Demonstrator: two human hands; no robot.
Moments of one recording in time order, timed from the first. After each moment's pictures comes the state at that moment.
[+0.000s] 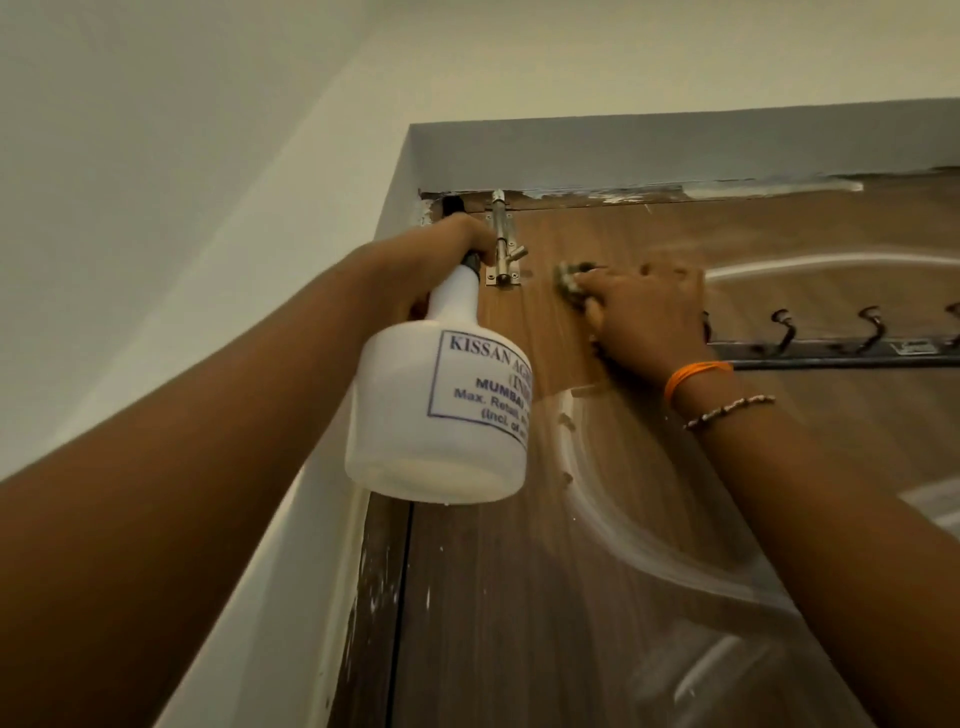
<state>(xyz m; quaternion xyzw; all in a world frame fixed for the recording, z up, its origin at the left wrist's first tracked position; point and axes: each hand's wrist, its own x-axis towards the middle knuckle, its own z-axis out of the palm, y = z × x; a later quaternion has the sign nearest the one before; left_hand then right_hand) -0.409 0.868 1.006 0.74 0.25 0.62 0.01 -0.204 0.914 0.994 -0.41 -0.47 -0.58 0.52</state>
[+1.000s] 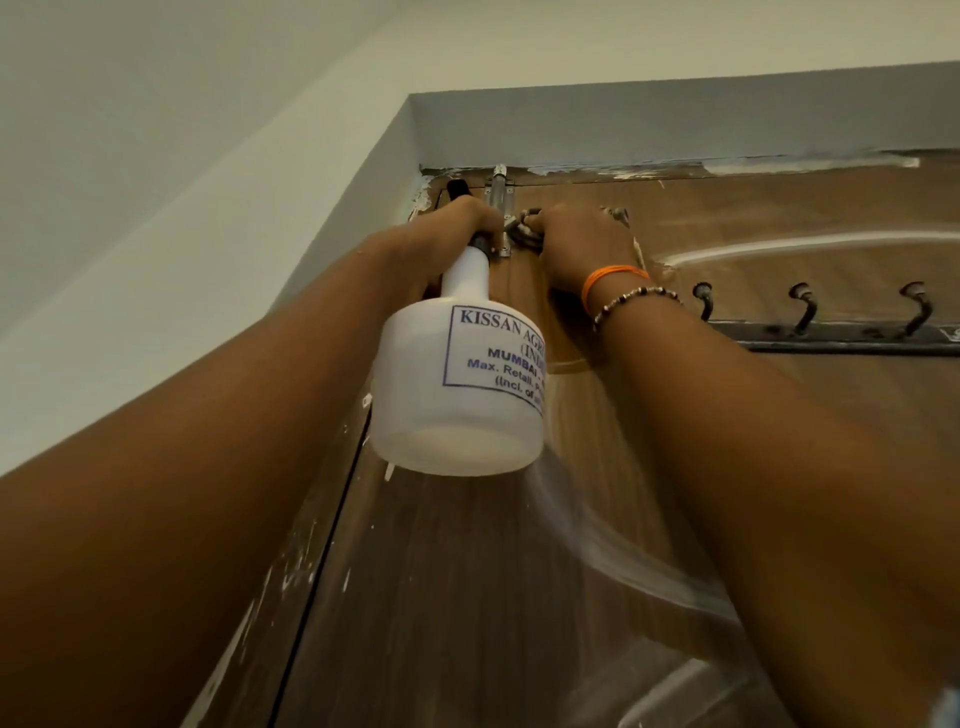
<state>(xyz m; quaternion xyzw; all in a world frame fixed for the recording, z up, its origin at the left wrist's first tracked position) -0.369 0.890 0.999 0.71 0.26 0.66 0.01 -0.232 0.930 1.072 -0.38 -0.51 -0.58 0.52</state>
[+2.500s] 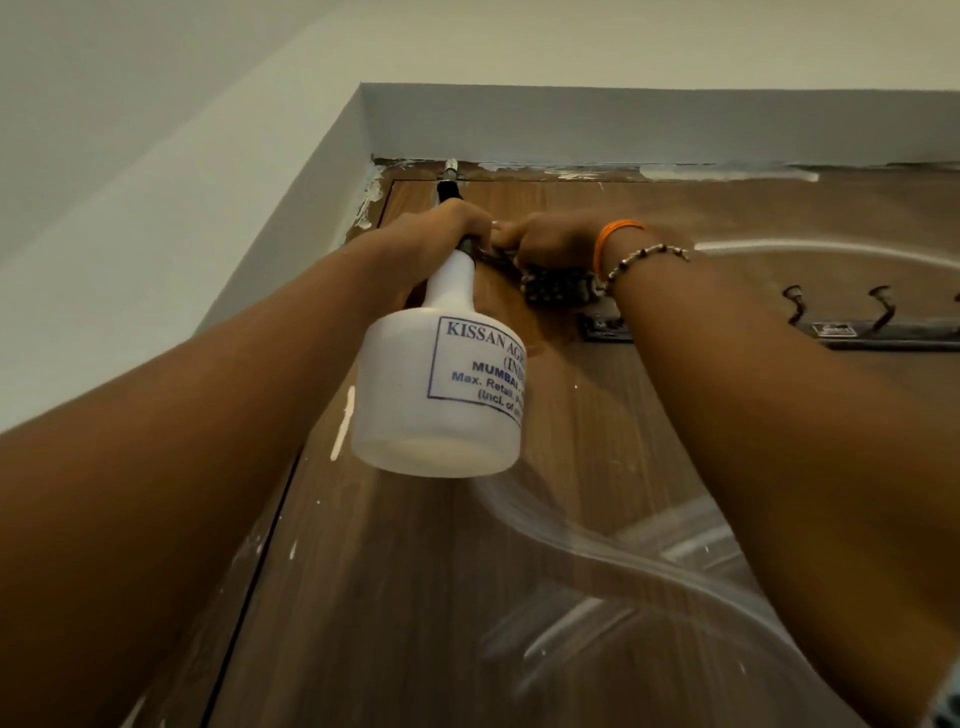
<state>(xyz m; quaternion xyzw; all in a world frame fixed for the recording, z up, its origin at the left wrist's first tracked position) -0.342 0.883 0.989 0.71 0.25 0.66 0.02 -0.198 0.889 1.062 -0.48 -0.69 -0.38 0.38</state>
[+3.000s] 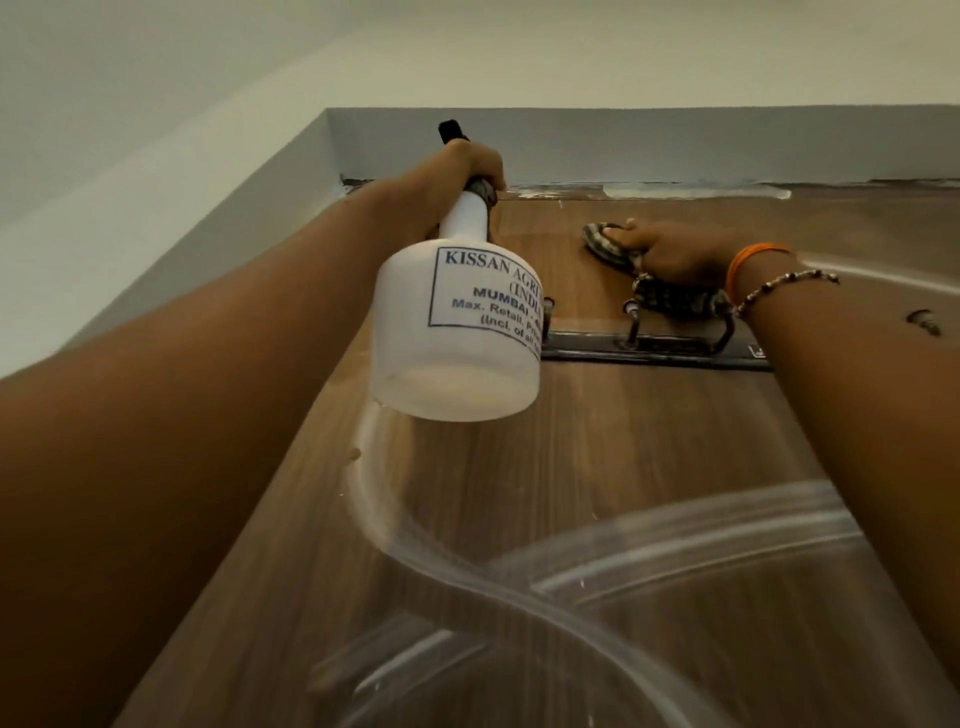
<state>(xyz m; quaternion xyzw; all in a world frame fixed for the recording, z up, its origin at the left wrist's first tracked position) -0.266 0.843 1.009 0.73 0.15 0.67 0.02 -0.044 0.871 1.066 -0.48 -0.63 -0.46 0.41</state>
